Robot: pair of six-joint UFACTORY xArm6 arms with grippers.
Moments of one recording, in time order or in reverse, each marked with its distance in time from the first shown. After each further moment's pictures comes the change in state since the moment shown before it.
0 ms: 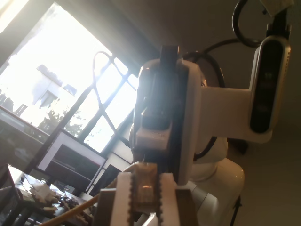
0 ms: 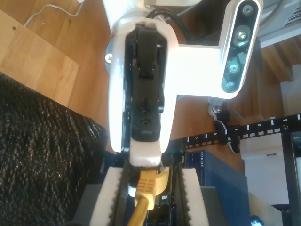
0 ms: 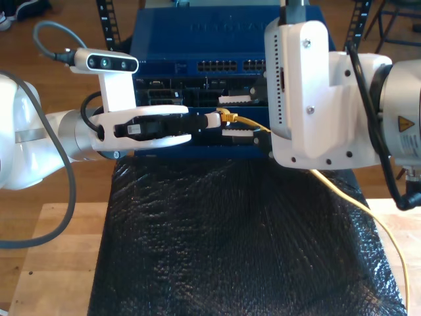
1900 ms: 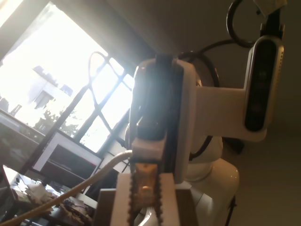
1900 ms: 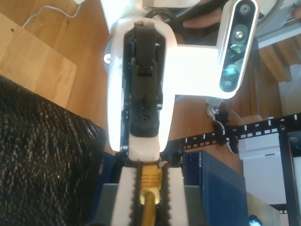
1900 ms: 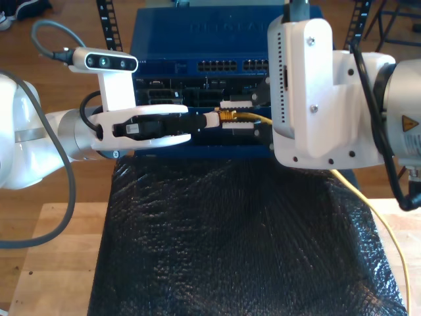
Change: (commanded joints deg) left arm 0.0 0.1 -0.1 -0.1 0.9 -0.4; right arm 0.0 -0.4 -0.1 0.0 0.1 0.4
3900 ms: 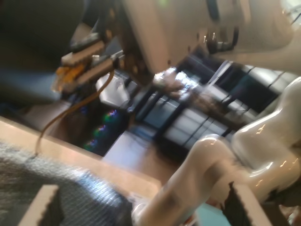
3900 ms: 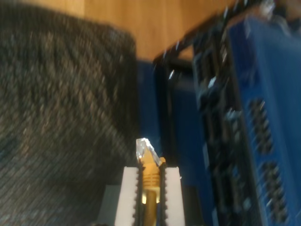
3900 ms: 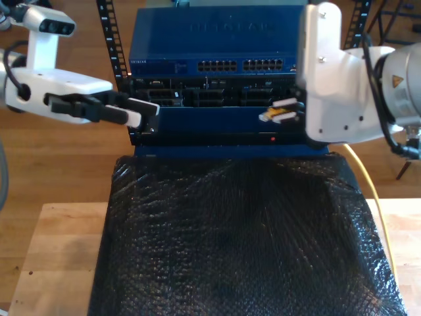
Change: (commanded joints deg) left arm 13.8 -5.2 -18.3 29.5 -13.5 1.6; right arm -22.8 13.5 -3.9 -0.6 11.4 6.3
